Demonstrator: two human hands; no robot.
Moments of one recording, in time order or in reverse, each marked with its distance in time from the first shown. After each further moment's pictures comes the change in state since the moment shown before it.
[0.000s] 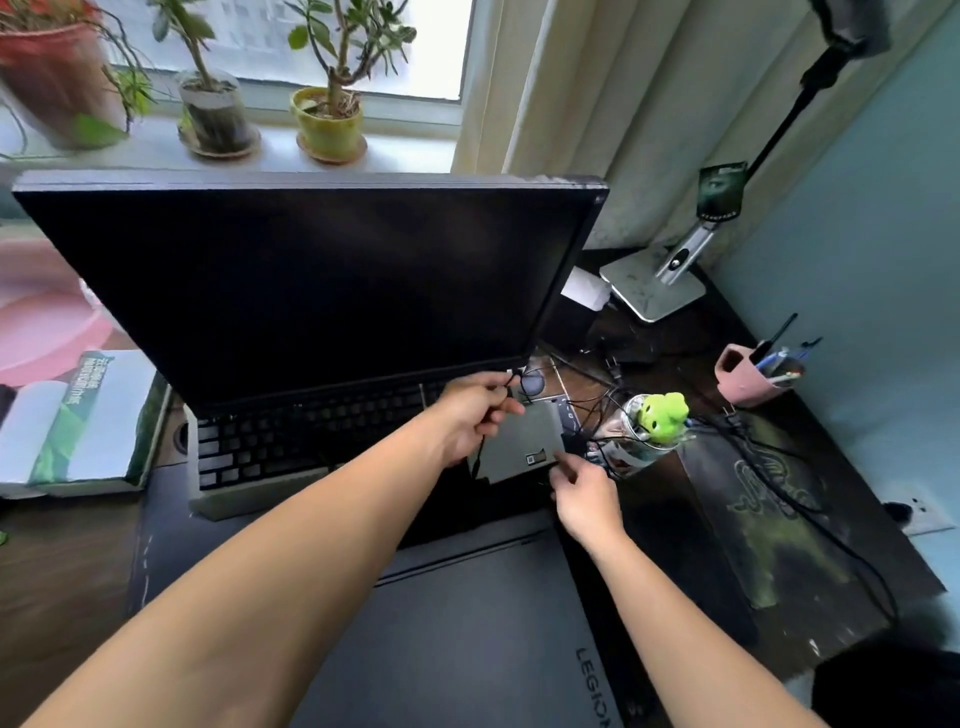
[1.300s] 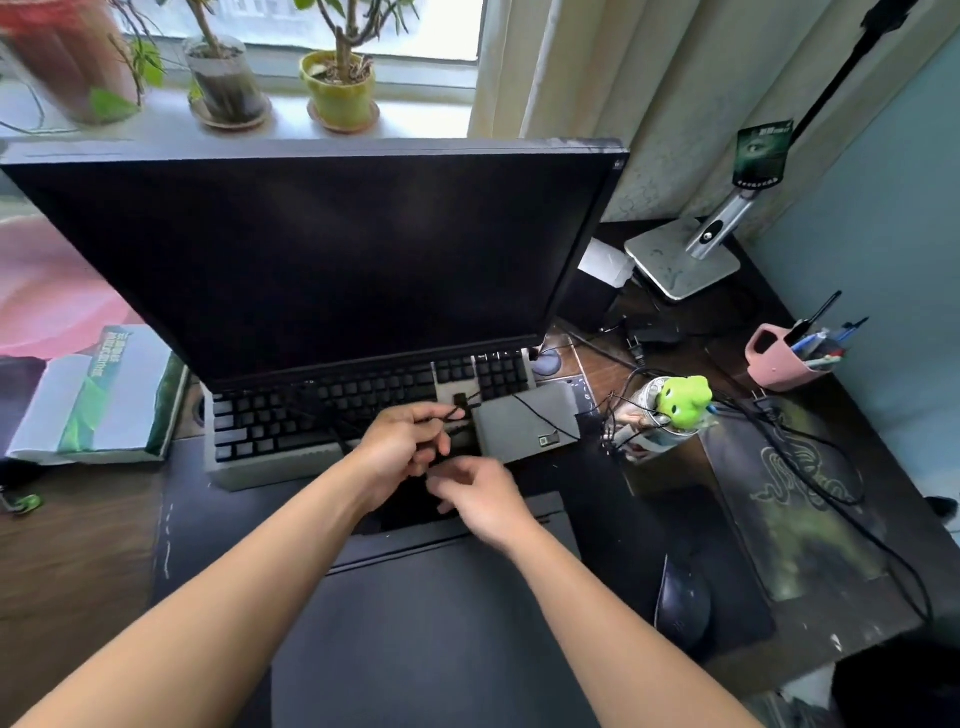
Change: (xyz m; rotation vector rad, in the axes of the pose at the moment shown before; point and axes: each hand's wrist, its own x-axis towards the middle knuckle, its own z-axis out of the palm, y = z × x) left_hand -0.036 -0.041 -0.073 0.154 0.021 0.074; right_hand -0.045 -0.062 0.063 0.288 -0.514 -0.155
